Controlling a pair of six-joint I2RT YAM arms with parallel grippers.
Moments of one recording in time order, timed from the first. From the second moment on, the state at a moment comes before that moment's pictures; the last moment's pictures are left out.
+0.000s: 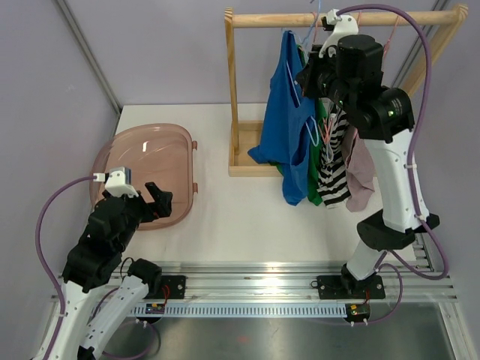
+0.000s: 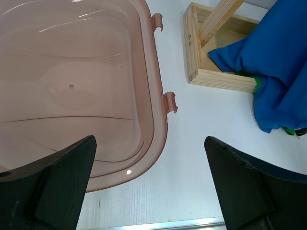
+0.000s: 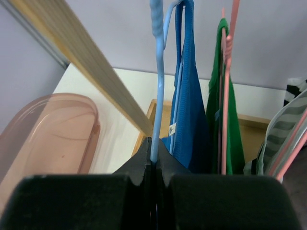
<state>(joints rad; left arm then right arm) -0.40 0.41 0.86 -0.81 -0.23 -0.42 0.52 1.76 2.57 -1.04 0.19 0.22</state>
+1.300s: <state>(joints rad) -1.33 1.29 1.60 -0.47 -0.69 -0.04 0.52 0.94 1.78 -1.08 -0.62 0.47</state>
